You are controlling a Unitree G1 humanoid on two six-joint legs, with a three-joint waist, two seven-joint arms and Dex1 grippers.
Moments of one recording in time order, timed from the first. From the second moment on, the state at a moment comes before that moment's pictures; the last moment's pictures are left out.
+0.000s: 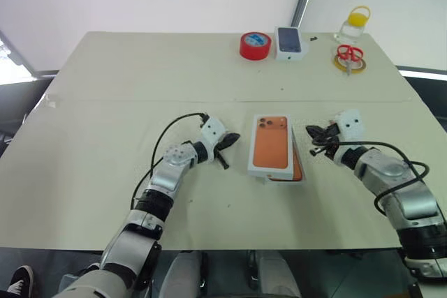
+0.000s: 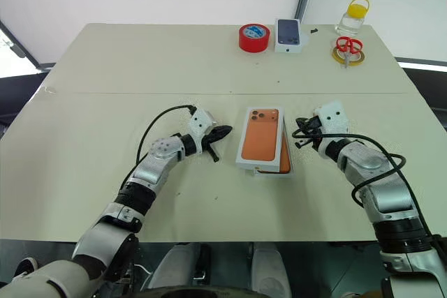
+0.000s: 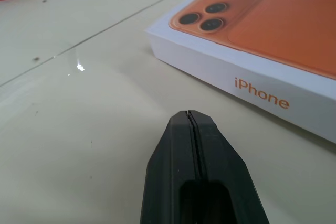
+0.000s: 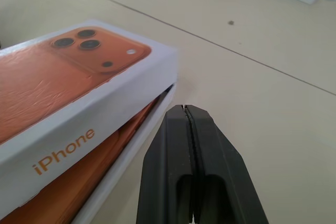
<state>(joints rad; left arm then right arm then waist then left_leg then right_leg) -0.61 0.12 -0.22 0.56 -0.01 -0.04 -0.67 -0.24 -0.72 -0.01 -0.07 0.41 0.39 0.42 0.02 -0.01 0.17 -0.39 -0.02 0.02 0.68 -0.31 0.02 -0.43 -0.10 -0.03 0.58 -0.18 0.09</state>
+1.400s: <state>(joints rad) -0.61 0.01 -0.25 0.57 0.00 -0.01 -0.80 -0.10 -0.71 -0.08 -0.16 0.19 0.40 0.59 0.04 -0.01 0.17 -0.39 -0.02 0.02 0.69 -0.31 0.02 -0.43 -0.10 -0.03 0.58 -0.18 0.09</state>
